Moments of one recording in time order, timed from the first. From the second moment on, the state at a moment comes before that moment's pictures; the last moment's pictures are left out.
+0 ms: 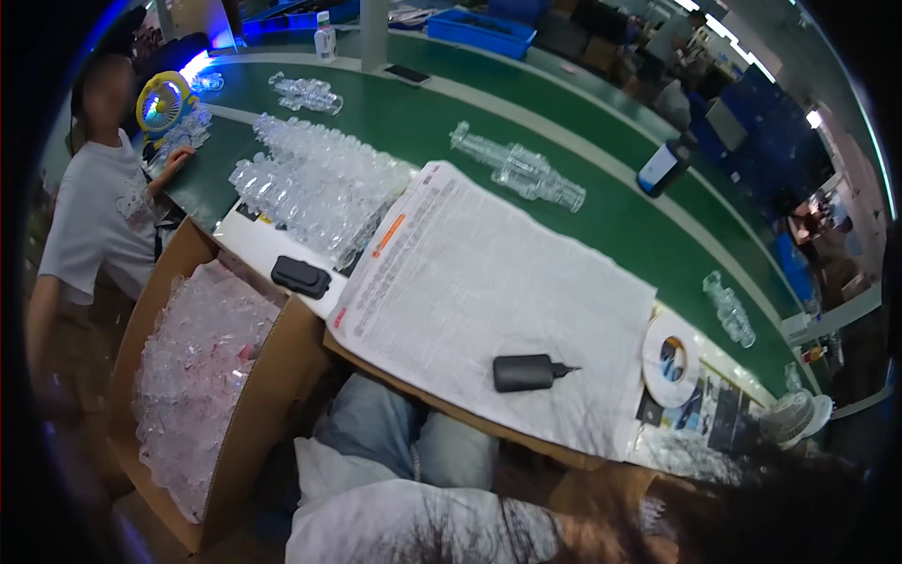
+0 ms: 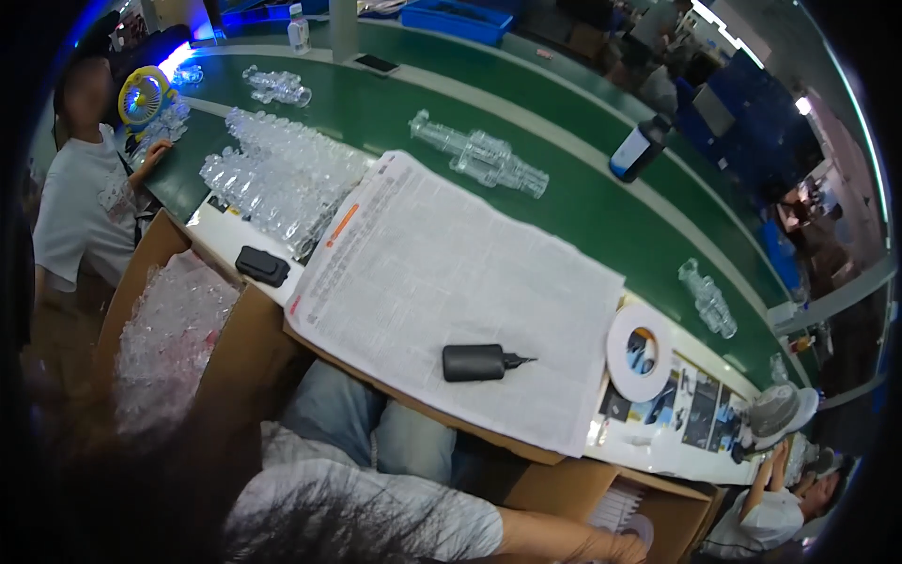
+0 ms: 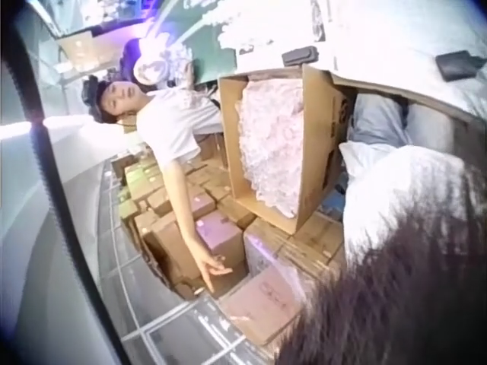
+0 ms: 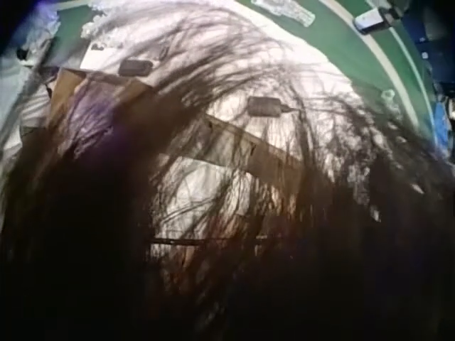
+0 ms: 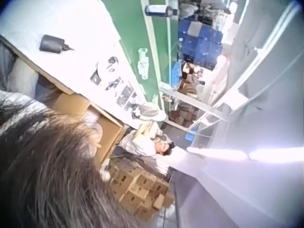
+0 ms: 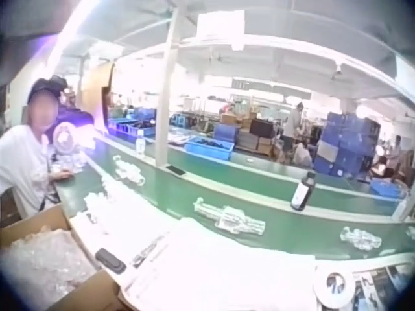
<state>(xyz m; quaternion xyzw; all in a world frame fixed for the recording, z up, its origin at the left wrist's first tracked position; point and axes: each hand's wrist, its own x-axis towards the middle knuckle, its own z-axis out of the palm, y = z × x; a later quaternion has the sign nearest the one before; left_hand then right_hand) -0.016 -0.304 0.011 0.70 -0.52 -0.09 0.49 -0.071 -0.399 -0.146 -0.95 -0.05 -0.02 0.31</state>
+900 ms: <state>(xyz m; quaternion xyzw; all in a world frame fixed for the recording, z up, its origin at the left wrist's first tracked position) -0.095 -0.458 -0.026 0.59 -0.54 -0.27 0.54 -0.222 -0.405 -0.103 -0.97 0.22 -0.06 0.08</state>
